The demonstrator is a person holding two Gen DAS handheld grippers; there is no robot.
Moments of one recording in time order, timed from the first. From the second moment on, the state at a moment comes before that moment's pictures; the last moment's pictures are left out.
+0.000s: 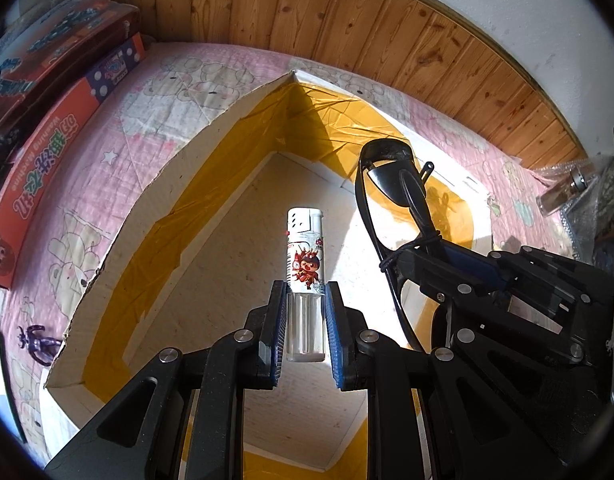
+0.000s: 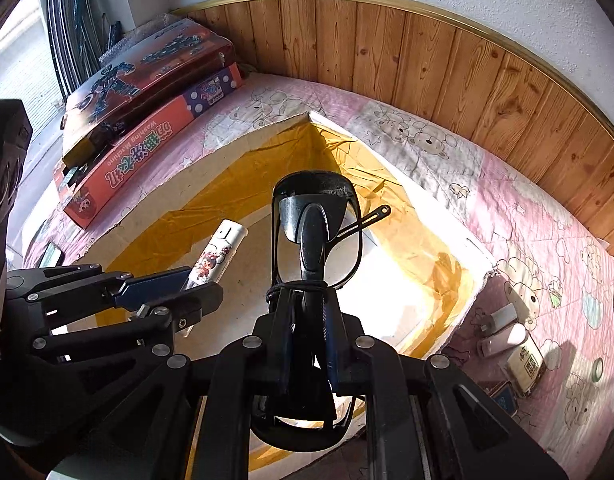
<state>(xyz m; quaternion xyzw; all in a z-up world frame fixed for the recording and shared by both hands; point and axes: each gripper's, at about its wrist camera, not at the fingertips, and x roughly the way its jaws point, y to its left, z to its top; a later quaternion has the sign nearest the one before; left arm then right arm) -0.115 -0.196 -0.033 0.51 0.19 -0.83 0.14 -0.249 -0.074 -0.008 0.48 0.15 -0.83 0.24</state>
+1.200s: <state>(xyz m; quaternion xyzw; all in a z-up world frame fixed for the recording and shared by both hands) -0.098 -0.180 -0.032 0.57 0.15 -0.80 0.12 -0.246 -0.042 -0.002 0.52 0.18 -0.80 0.22</state>
